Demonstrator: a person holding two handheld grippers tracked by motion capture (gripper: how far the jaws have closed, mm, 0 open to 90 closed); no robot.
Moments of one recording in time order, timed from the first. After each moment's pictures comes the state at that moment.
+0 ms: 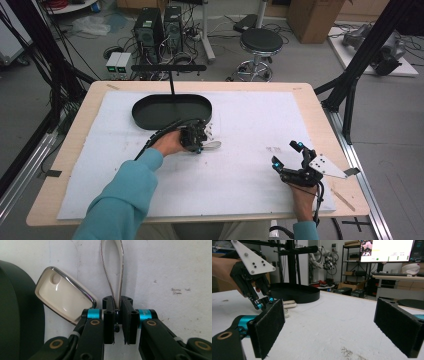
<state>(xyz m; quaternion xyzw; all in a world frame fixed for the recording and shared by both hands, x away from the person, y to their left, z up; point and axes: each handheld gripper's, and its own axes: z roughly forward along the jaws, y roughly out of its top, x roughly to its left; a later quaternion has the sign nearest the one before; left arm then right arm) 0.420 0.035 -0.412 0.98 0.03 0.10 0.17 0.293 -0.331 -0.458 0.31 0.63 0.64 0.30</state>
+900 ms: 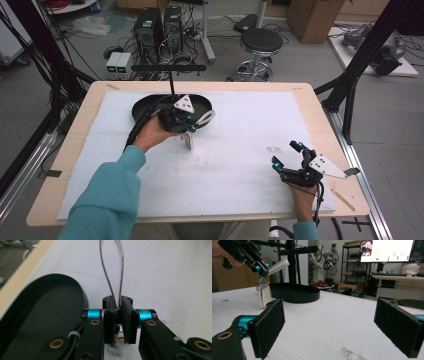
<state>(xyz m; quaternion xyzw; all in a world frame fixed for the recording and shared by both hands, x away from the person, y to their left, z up) 0.414 0.093 -0.339 0.90 0.16 0.16 0.37 0.293 -0.331 -0.458 0.31 0.63 0.64 0.30</state>
